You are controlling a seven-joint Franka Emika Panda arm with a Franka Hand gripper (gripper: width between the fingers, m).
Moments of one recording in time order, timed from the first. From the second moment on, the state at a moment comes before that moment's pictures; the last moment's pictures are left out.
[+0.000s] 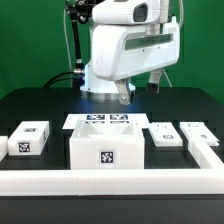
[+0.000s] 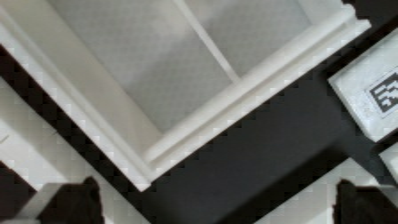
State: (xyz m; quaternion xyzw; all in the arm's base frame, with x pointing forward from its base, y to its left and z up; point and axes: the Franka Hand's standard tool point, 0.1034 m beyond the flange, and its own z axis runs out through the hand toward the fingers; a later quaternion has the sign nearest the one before) arm 0.564 0.058 0.115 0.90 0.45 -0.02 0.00
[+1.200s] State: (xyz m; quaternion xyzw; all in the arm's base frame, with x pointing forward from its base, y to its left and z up) arm 0.509 0.039 0.098 0.82 0.57 0.01 0.01
